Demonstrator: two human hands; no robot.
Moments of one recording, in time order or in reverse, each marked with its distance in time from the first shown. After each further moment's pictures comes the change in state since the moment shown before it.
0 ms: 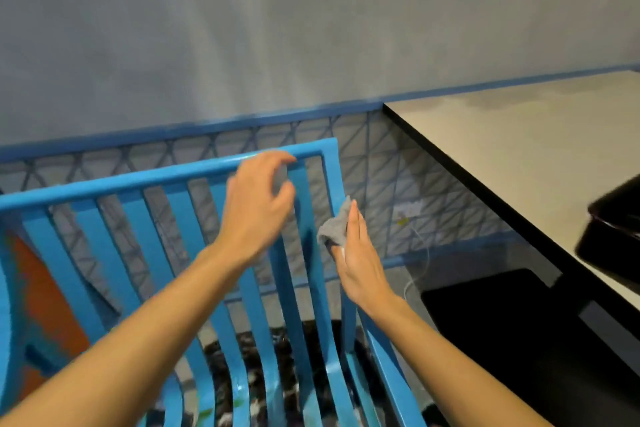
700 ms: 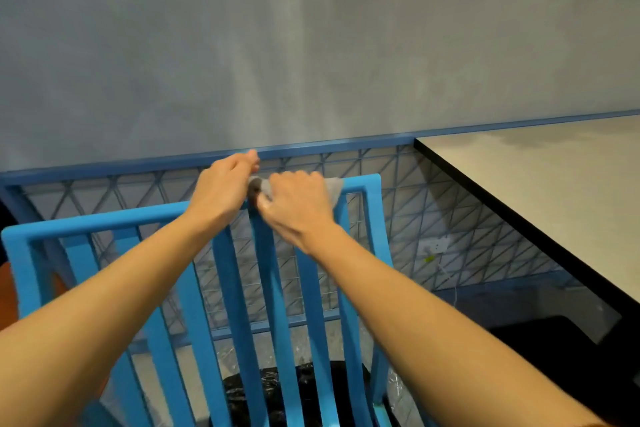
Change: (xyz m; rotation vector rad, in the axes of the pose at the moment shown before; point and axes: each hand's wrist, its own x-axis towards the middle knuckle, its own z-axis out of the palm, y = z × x) left_hand 0.070 -0.077 -0.071 -0.154 -0.021 -0.374; right_hand 0.123 -0.169 0.042 -0.680 0.123 -0.503
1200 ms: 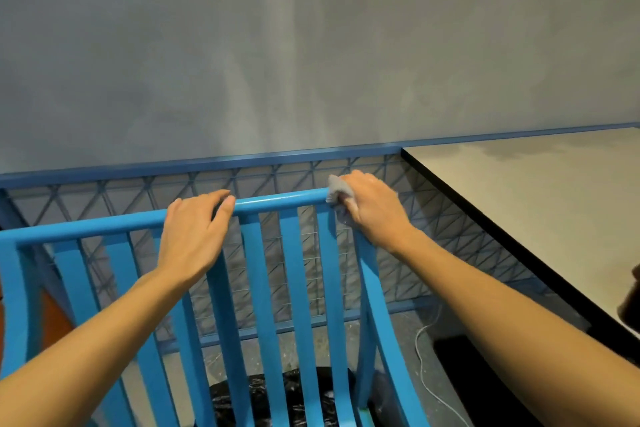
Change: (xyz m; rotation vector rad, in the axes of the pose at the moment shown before) left_hand -0.037 -0.042 0.002 0.315 0.194 0.295; right_hand -0.040 0.137 -0.004 0.144 0.068 -0.023
